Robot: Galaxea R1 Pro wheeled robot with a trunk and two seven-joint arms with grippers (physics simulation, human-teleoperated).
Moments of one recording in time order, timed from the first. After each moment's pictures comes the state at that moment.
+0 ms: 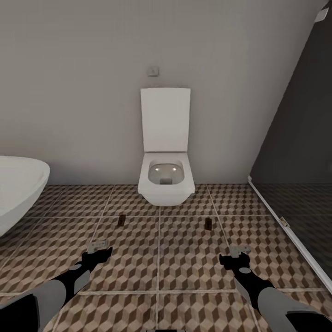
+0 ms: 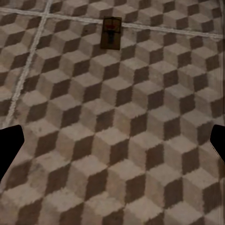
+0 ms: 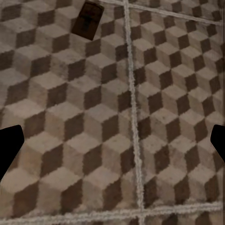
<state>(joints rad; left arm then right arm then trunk) -0.81 0.14 -1.15 -0.04 1.30 -0.25 -0.08 -0.74 -0.07 0.03 -0.13 0.11 -0.15 -0.15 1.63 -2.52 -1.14</state>
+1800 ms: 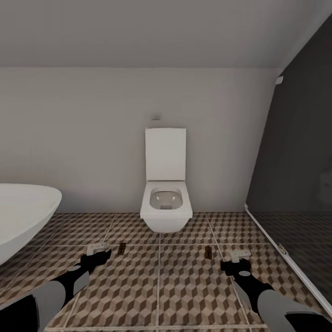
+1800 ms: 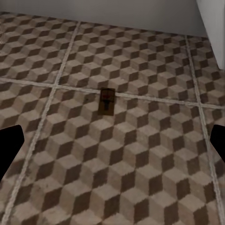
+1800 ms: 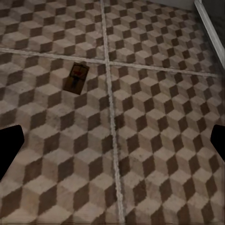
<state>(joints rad) -0.81 0.15 -1.14 -0.04 1.30 -0.23 -0.08 -0.74 -0.07 0.03 -0.10 0.12 -0.10 -0.16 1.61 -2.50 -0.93</state>
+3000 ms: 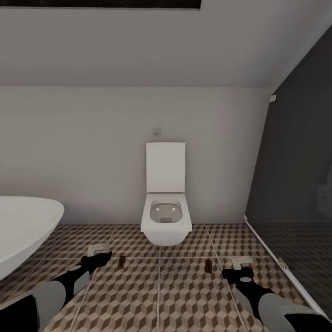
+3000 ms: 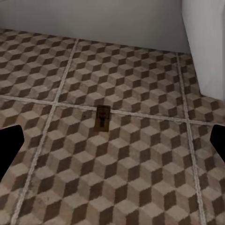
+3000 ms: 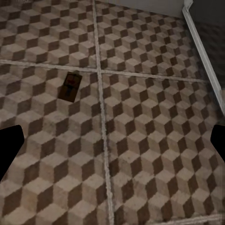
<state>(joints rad) -0.81 0.14 -1.14 -0.04 1.30 -0.18 -0.08 -0.74 -0.07 0.03 -0.03 0.11 -0.11 -0.18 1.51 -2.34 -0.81</state>
